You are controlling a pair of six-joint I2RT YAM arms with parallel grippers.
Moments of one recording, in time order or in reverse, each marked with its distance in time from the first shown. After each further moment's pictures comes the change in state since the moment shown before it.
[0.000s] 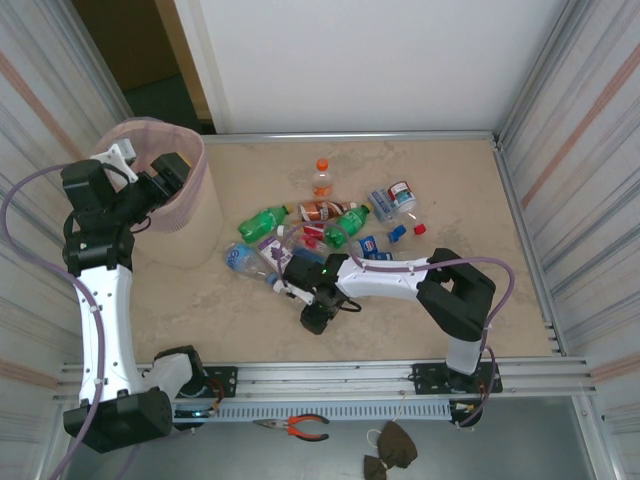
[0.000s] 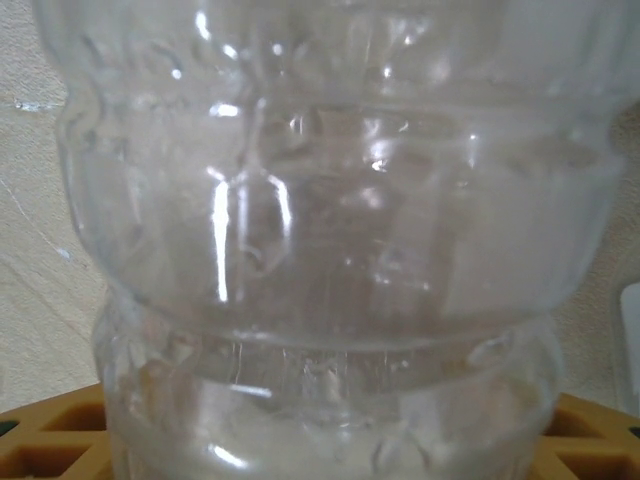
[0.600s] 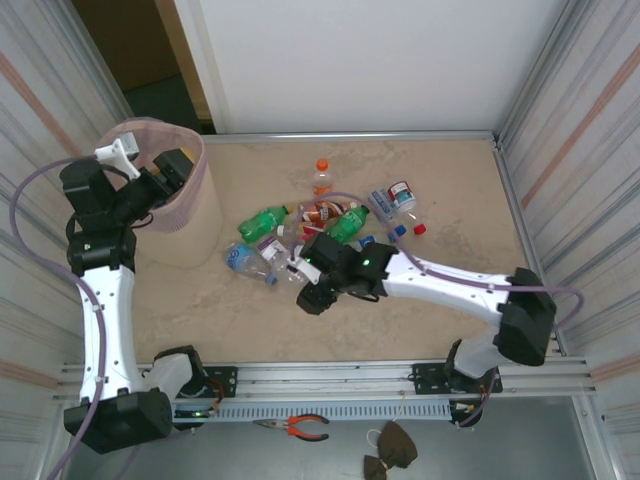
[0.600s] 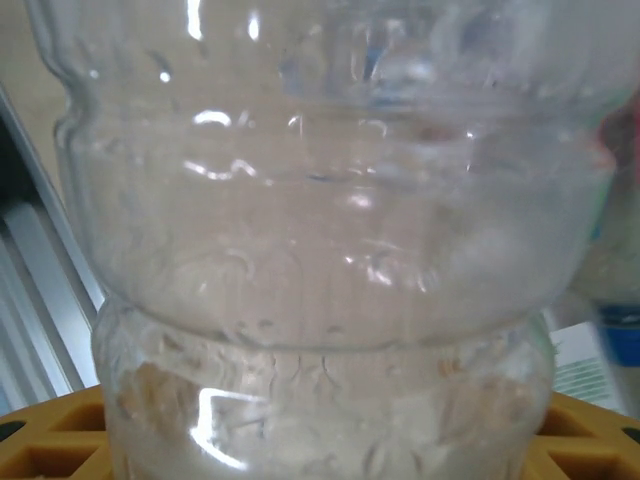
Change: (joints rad) left arm -0.033 -0.005 -0.046 0.220 0.172 -0.057; right arm -0.037 -0.404 -0.005 0.086 -0.011 0.000
